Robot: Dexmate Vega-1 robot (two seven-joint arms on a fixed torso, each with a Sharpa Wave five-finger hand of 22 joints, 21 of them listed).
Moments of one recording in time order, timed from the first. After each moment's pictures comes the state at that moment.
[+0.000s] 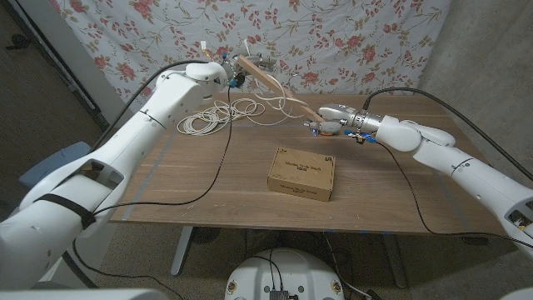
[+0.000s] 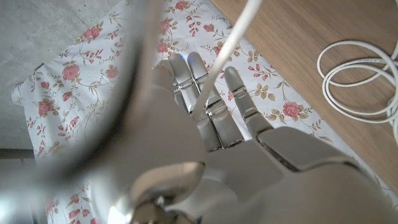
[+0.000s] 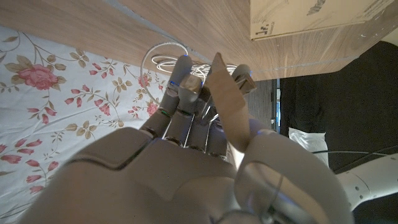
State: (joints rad) left arm 0.31 0.58 0.57 -1.68 -0.56 0.57 0.09; left_hand 1.29 0.15 0.10 -0.07 0.37 1.08 0.00 0.28 0.21 1.13 -0.08 0.41 0.58 1.00 -0.16 0.31 0.50 0.27 0.08 1.13 0.29; right arm -0.55 -0.78 -0.60 -1.35 -0.38 0.73 0.16; right_hand 0.41 0.18 0.67 0.09 0.21 0.83 0.11 1.17 0.41 0.92 0.04 0.89 1.11 0.83 -0.09 1.57 1.24 0.43 -0.05 1.49 0.18
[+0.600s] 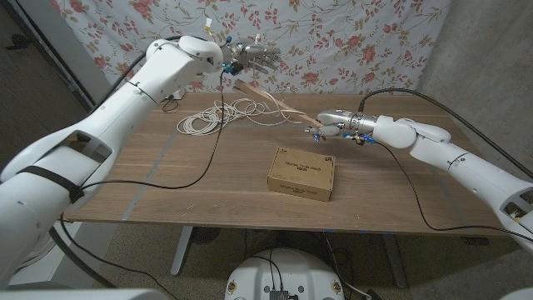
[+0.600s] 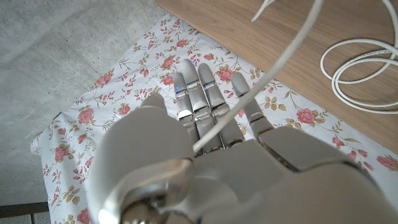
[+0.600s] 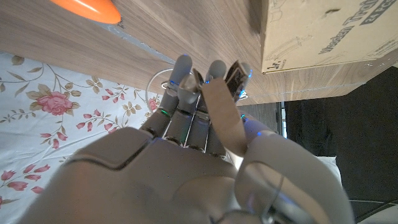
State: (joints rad) left arm 0.17 0.62 0.64 -1.63 -0.51 0.62 -0.06; left_hand 0.89 0.16 0.01 0.15 0.20 0.81 0.15 0.18 0.19 0.91 0.06 0.20 0.42 0.74 -0.01 0.19 0.41 0.02 0.19 1.18 0.25; right arm -0.52 -0.78 -0.64 -1.32 -0.39 0.68 0.20; right_hand 0.40 0.18 0.67 0.09 0.21 0.83 0.11 1.17 0.41 0.93 0.04 0.93 1.10 0.83 -0.09 1.57 1.24 0.43 -0.05 1.48 0.18
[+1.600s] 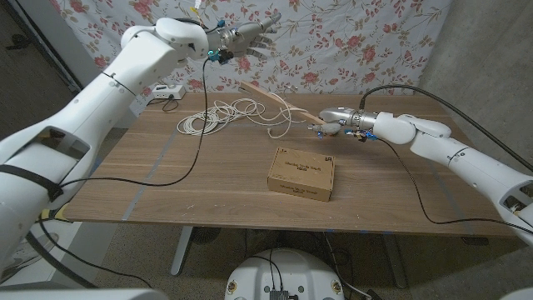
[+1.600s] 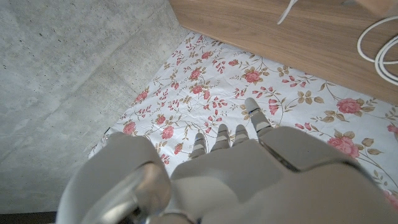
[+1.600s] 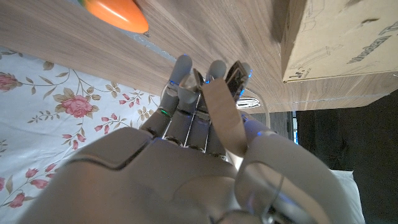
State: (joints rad) left arm 0.18 0.73 0.59 -1.73 -0.49 0.50 -0.34; left_hand 0.47 0.07 -0.20 0.13 0.25 -0.08 -0.05 0.17 0.18 -0.10 0.15 0.18 0.20 -0.17 0.20 0.18 0.19 -0.17 0.21 0.76 0.18; right arm -0.46 -0.79 -0.69 -1.30 -0.41 0.61 0.20; right_hand 0.40 0.18 0.67 0.09 0.21 0.83 0.11 1.17 0.41 0.93 0.04 0.93 1.10 0.83 -0.09 1.57 1.24 0.43 -0.05 1.48 0.18
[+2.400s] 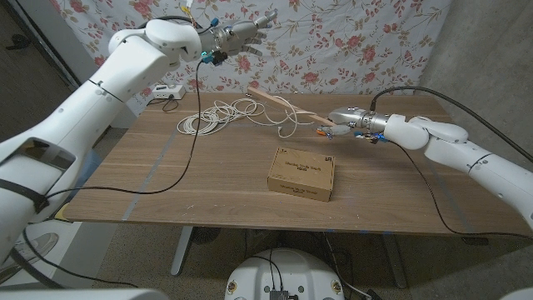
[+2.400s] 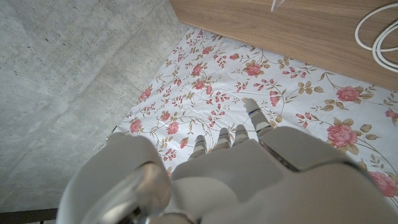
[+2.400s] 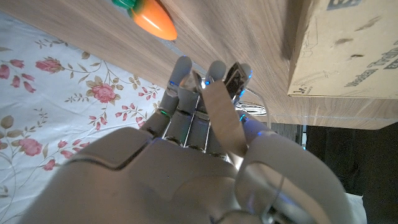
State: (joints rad) left arm 0.25 0.78 0.54 -1.83 -0.49 0.48 -0.31; left_hand 0.46 0.08 -0.20 0.12 0.26 -0.12 -0.03 0.17 0.18 -0.15 0.16 0.19 0.20 -0.17 0.20 0.18 0.19 -0.17 0.21 0.73 0.18; right arm -0.59 -0.92 -0.61 -1.49 -0.52 0.52 0.10; right_hand 0.40 0.17 0.67 0.09 0.21 0.81 0.08 1.17 0.42 0.91 0.04 0.97 1.08 0.80 -0.07 1.57 1.24 0.41 -0.05 1.46 0.18
